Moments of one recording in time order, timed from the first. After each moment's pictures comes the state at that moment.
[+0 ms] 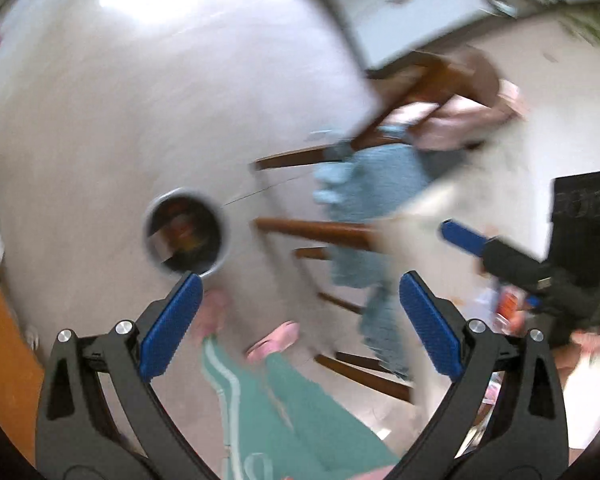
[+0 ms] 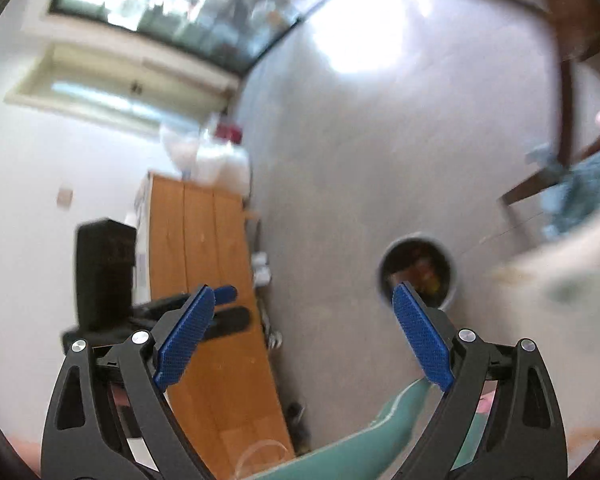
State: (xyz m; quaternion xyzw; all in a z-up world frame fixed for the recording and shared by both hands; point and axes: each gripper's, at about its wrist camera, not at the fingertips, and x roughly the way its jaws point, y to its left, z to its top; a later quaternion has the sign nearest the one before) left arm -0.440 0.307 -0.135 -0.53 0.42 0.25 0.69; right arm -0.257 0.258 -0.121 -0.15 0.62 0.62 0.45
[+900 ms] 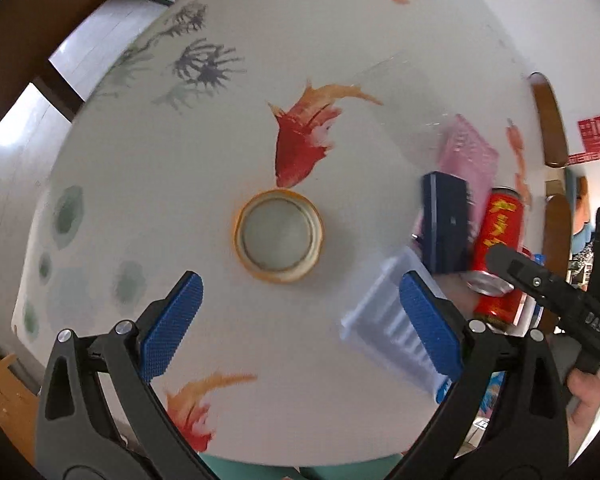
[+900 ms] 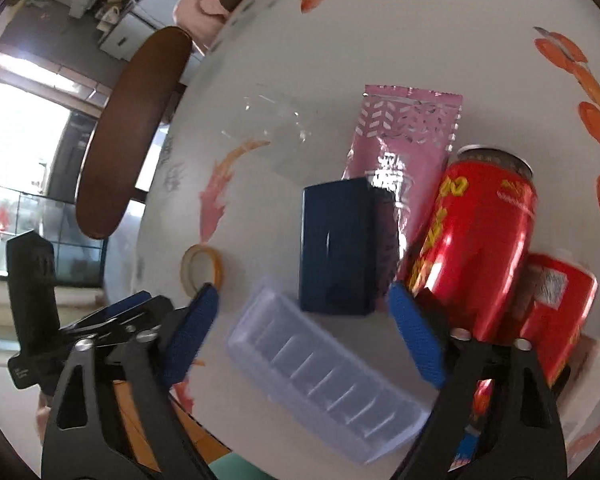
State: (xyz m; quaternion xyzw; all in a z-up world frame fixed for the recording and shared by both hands) left arm -0.044 0.119 -0.167 -0.31 0.61 0.09 0.72; right arm 0.052 -0.053 -0.159 0.01 0.67 0.30 0.68
